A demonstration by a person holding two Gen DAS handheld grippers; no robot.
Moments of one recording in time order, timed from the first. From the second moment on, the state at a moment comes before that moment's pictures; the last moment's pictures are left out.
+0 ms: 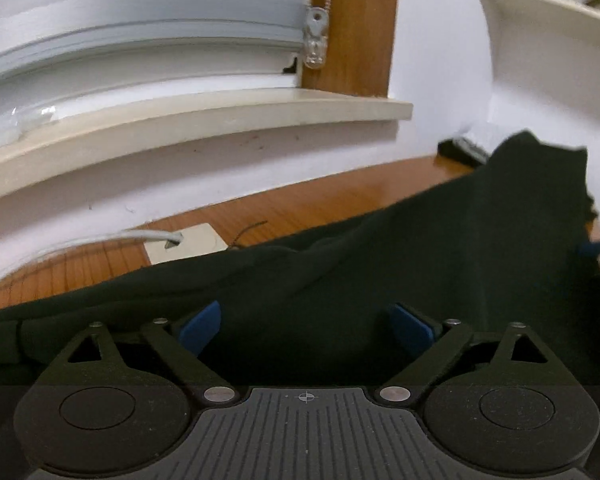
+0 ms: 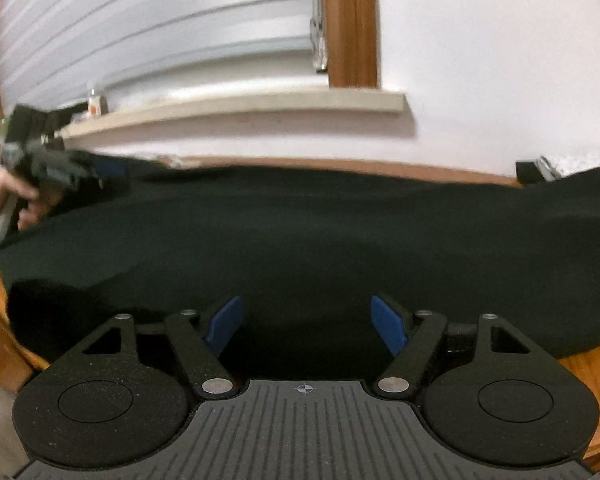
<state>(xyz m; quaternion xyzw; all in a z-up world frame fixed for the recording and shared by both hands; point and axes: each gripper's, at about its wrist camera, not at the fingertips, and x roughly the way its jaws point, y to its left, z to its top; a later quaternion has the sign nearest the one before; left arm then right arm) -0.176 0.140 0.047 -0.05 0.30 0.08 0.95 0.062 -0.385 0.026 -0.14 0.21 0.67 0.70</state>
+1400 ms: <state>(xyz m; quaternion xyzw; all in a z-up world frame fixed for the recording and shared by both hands) -0.107 0.087 0.058 -0.03 0.27 0.05 0.96 0.221 -0.450 0.062 -0.06 0.14 0.46 0.88</state>
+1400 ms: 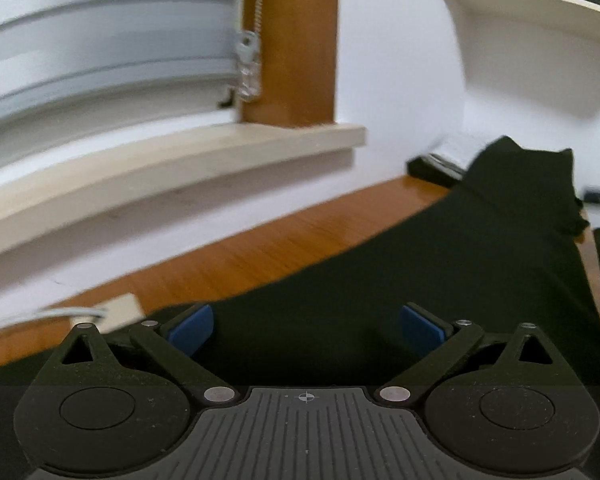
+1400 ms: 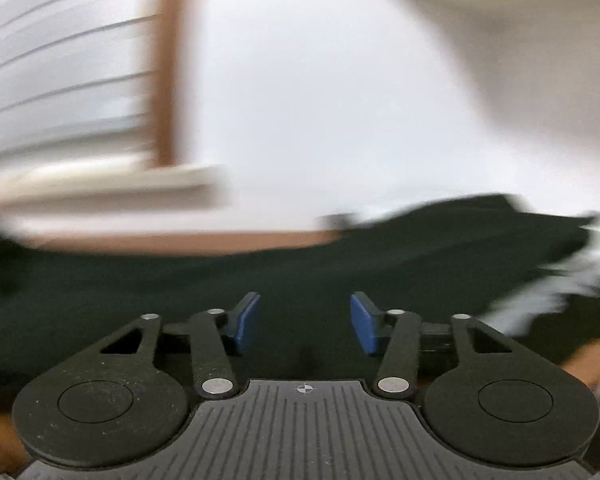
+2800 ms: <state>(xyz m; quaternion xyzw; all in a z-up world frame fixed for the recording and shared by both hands) -0.097 0.104 0.036 -0.08 0.32 0.06 0.94 0.199 -0.399 0.110 0.05 0.16 0.65 0.74</state>
